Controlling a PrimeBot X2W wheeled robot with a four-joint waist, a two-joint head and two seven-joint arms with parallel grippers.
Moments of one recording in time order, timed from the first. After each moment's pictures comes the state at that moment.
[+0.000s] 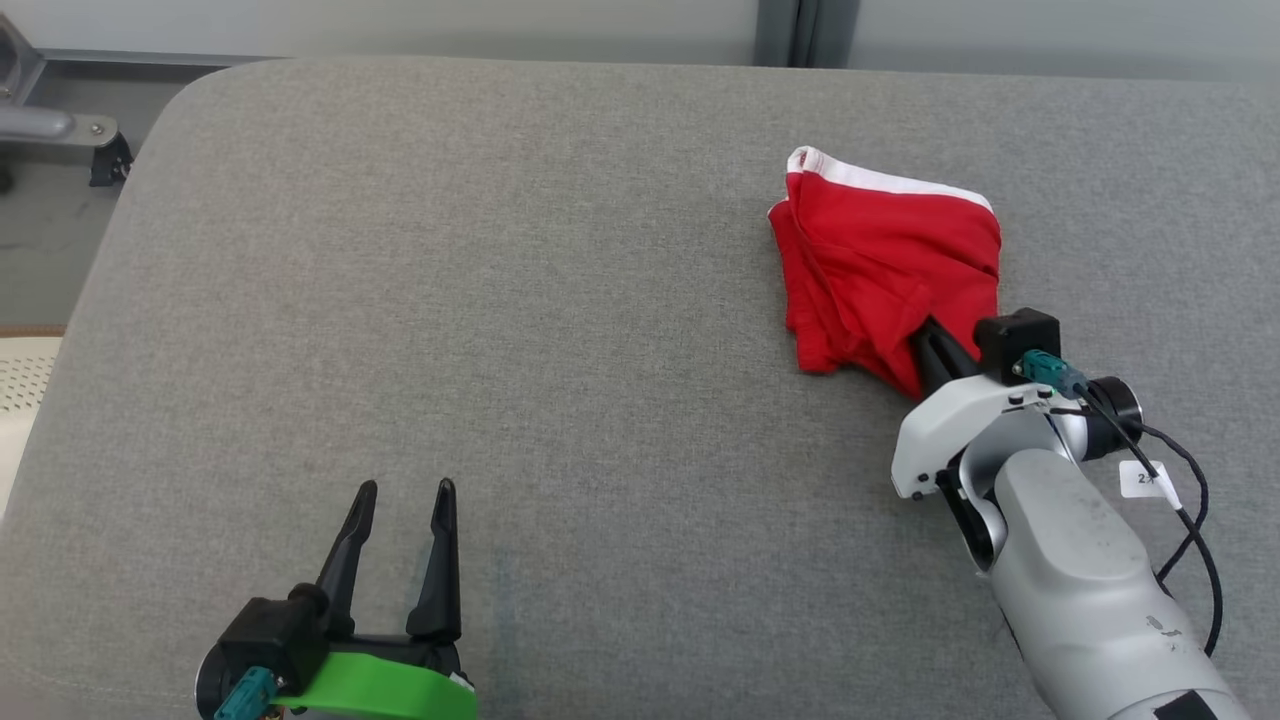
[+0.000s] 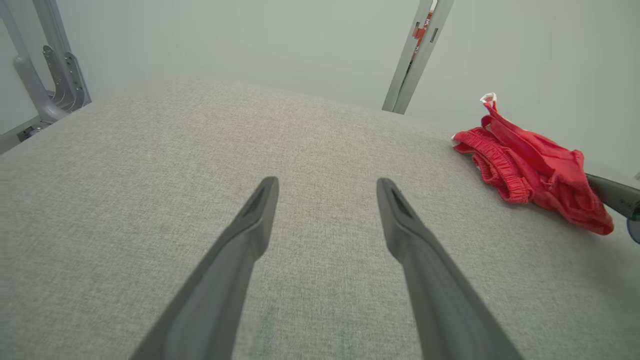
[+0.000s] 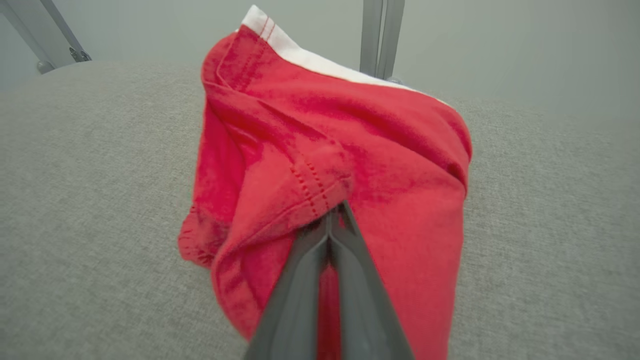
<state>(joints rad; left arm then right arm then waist) 0.02 0.05 -0.15 0.13 -0.32 -0.11 -0.26 -0.62 -0.05 0.07 0.91 0.04 0.13 -0.26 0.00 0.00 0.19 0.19</state>
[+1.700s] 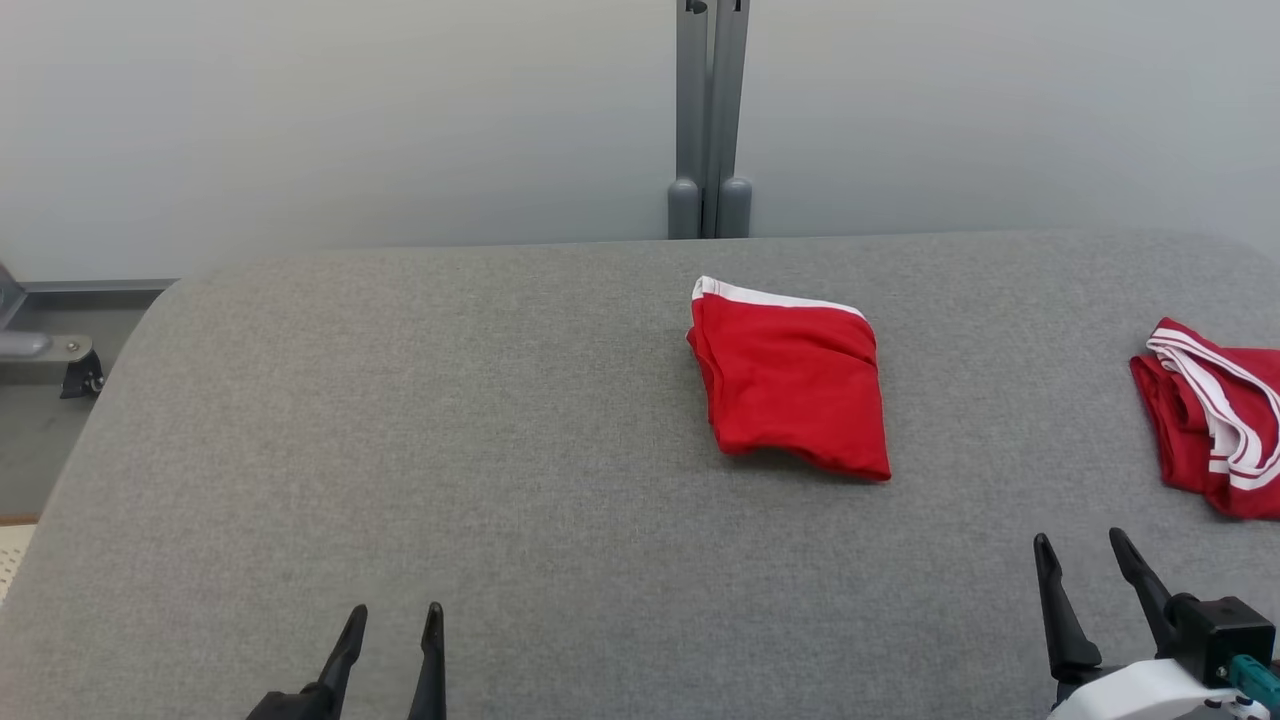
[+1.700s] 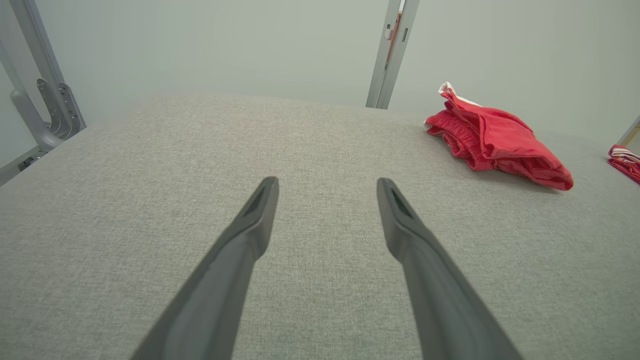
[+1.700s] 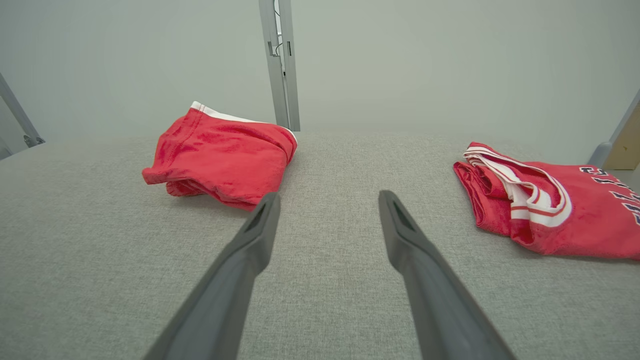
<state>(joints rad) 0.15 0.05 -0.10 0.24 -0.23 -0.13 -0.26 0.11 -0.17 -0.04 0.23 0.18 0.13 -0.26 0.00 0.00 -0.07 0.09</state>
